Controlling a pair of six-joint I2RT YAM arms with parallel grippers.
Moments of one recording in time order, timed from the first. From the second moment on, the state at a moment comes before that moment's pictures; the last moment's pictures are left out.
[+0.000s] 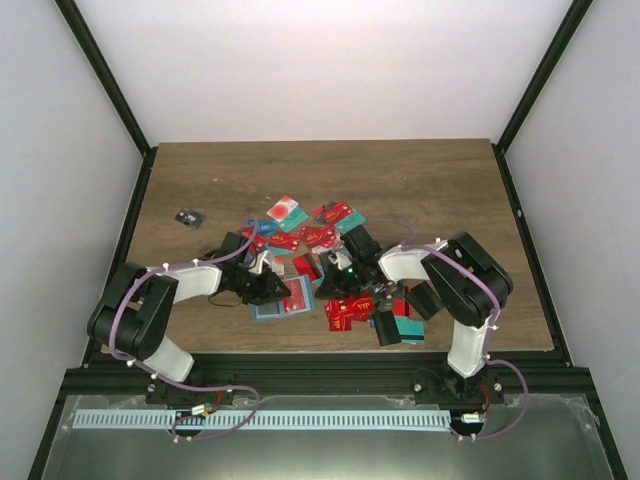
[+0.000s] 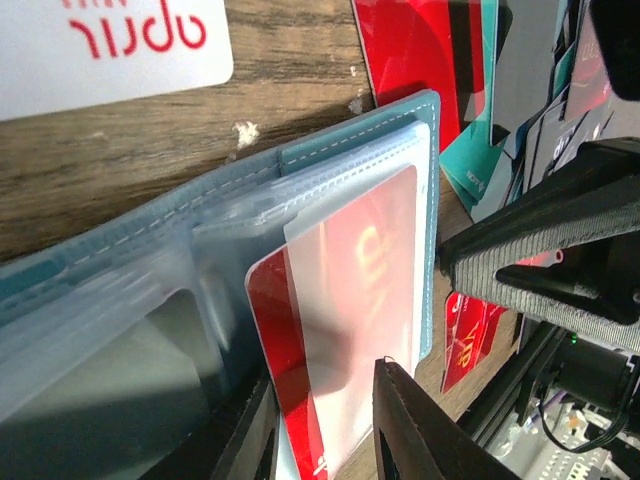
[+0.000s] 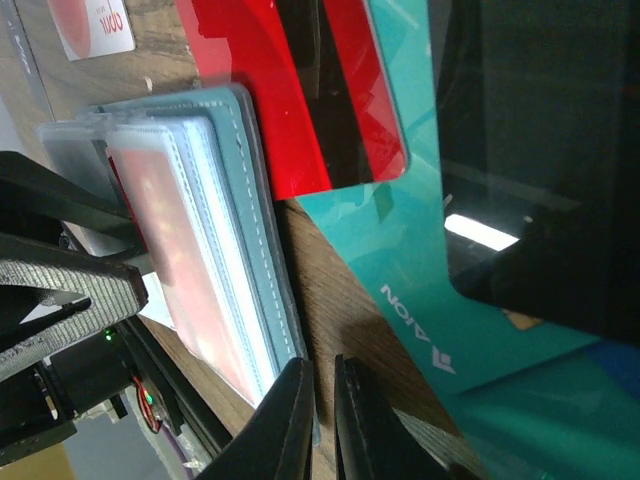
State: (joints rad) left arm -0.37 1.57 0.60 -0.19 0.72 -0.56; right arm 0.66 1.84 0.88 -0.11 -0.71 0.77
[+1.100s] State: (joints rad) left arm -0.37 1.49 0.67 -0.44 0.59 -0.52; right arm 0.66 1.83 0.93 -0.09 -0.81 0.74
